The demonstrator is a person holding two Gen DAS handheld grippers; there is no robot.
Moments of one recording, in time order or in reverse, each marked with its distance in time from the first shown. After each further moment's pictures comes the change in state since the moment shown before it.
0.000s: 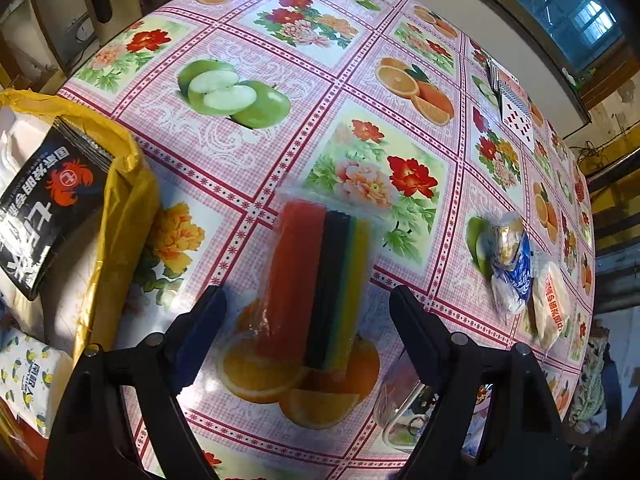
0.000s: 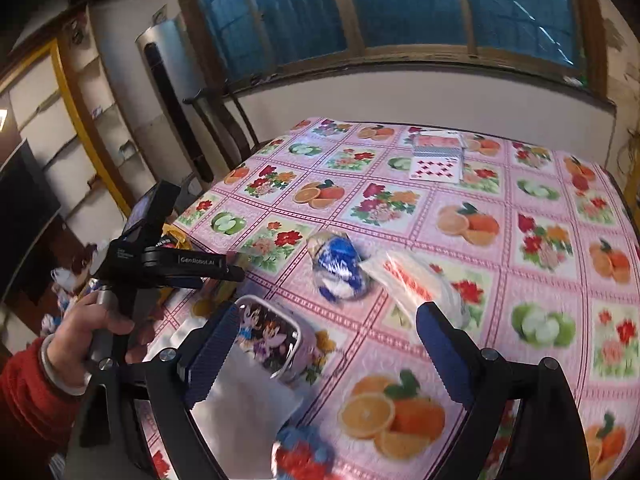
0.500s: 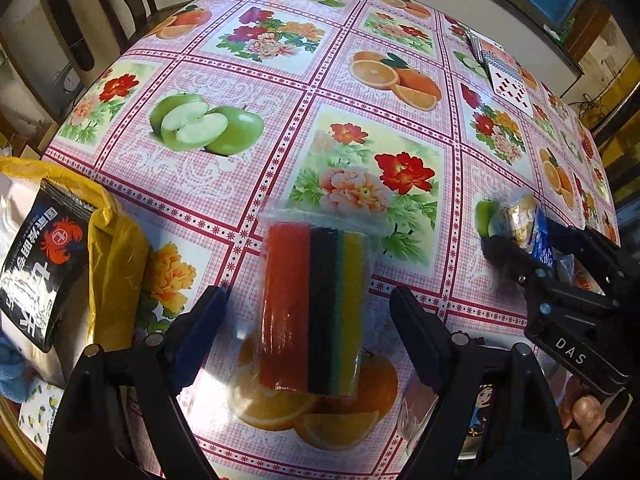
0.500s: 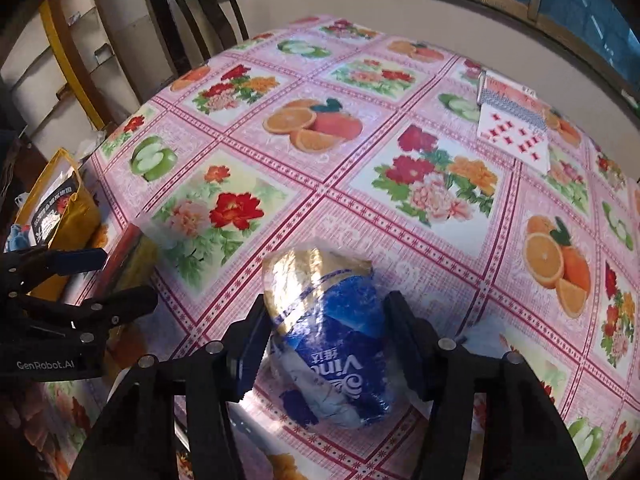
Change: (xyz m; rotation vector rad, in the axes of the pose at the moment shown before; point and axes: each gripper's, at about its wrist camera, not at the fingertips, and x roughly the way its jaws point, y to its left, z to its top) left arm 0.006 -0.019 0.007 0.176 -0.047 0.082; right arm 0.176 0.007 0.033 -0.134 0.289 -0.105
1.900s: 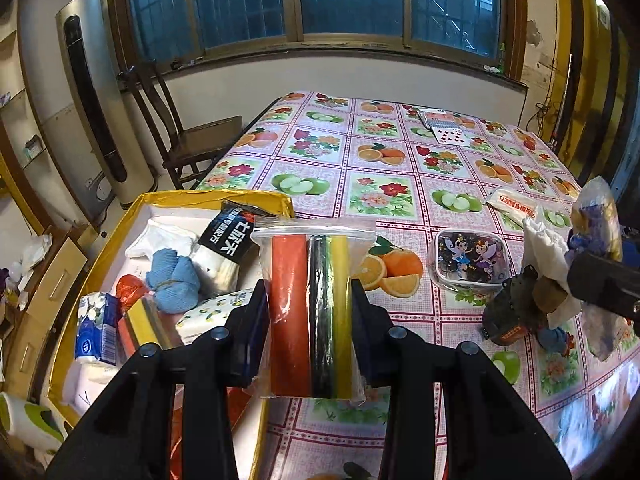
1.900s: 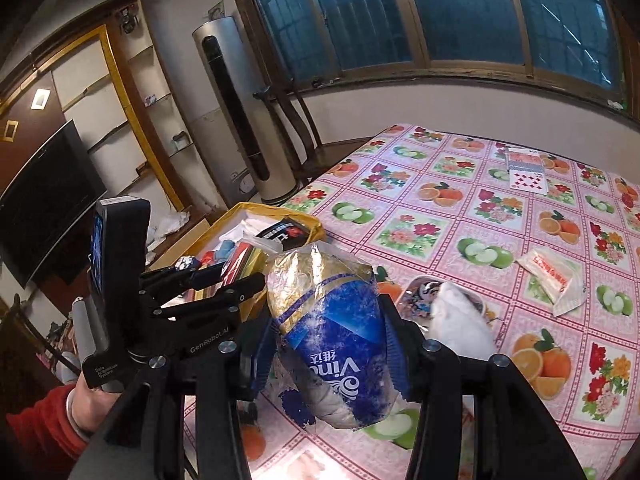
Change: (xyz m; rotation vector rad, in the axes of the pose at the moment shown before) left arm -0.156 0.068 -0.144 0.161 -0.458 0.067; right arm -0.217 0.155 -0.119 0.076 -0.357 0.236
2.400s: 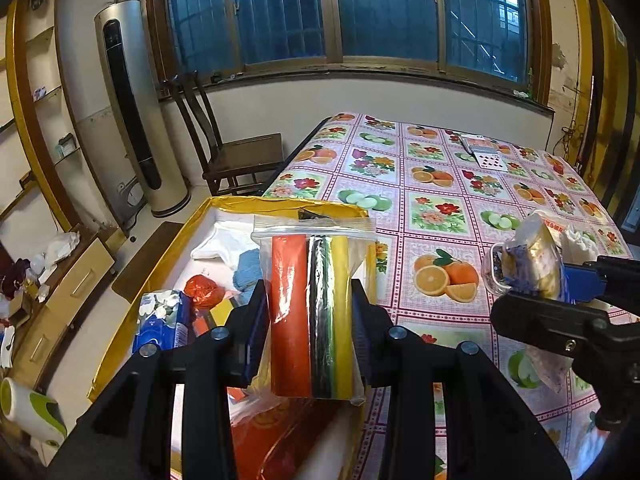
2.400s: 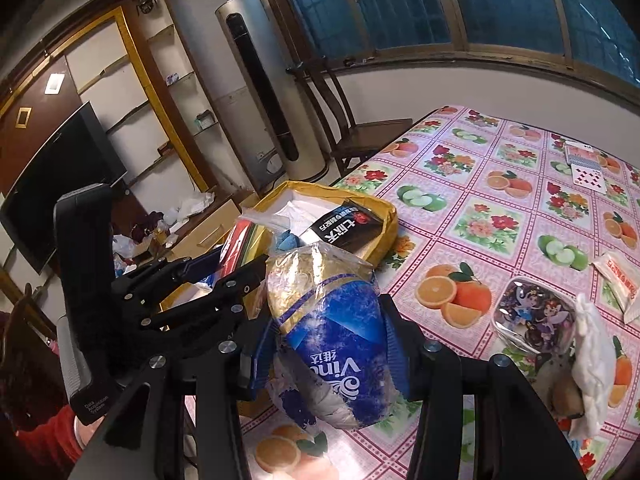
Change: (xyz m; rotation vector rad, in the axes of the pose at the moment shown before) left arm -0.012 0.059 -0.014 -0.053 -0.078 0.097; right arm 0.070 0.068 0.006 -0.029 0.076 0.077
